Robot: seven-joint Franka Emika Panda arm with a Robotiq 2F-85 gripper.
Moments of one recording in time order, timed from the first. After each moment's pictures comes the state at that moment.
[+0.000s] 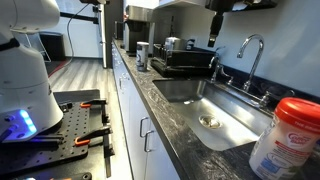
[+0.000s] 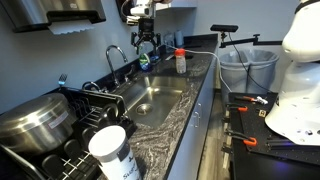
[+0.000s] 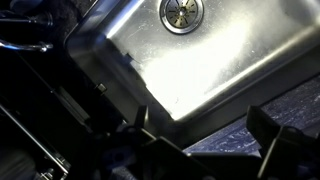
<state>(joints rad) -0.72 0.13 0.56 -1.91 0.12 2.14 -2.60</state>
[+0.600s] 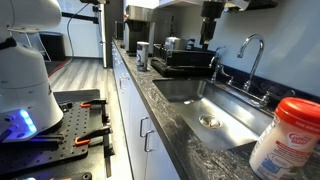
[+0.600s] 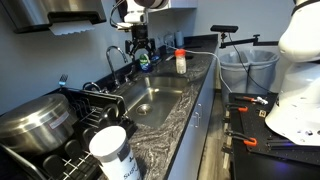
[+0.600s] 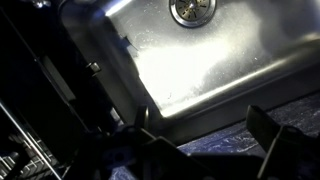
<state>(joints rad) -0.83 0.21 0.80 -1.89 -0.07 2.13 -2.60</state>
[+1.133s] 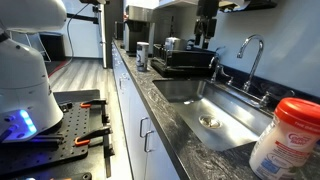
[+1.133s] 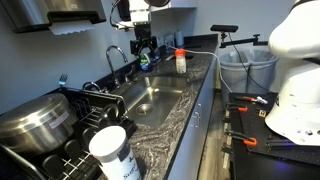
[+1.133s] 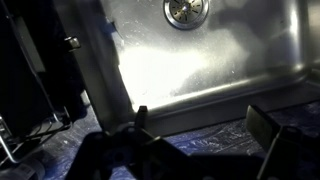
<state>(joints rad) -1.33 0.36 1.38 -1.95 -0.40 2.08 -2.60</state>
